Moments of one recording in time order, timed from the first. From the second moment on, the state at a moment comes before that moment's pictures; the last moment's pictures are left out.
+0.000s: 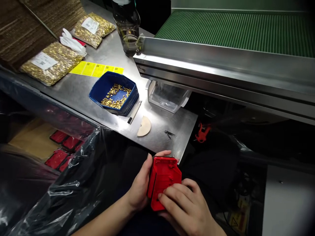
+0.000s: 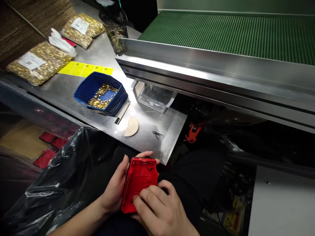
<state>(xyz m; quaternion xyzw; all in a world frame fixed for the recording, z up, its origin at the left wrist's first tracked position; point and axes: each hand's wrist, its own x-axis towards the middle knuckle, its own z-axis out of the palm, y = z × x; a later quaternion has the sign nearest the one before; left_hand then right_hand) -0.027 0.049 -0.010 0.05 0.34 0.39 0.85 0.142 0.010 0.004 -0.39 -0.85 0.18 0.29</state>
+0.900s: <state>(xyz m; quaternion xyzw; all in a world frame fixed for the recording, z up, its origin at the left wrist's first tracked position) -0.044 0.064 -0.021 0.22 0.36 0.42 0.80 0.128 0.012 0.007 -0.42 -0.75 0.29 0.42</state>
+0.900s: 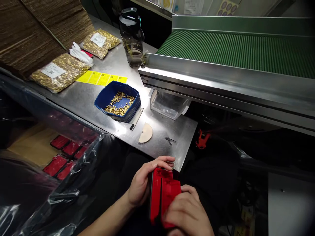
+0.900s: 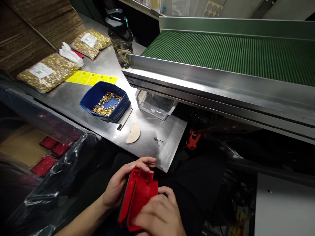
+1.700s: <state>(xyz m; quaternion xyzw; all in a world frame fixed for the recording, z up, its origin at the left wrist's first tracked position) -0.096 -0.018 -0.064 -0.02 0.39 0.41 0.82 0.039 0.152 -0.054 -0.67 -0.70 0.25 0.01</state>
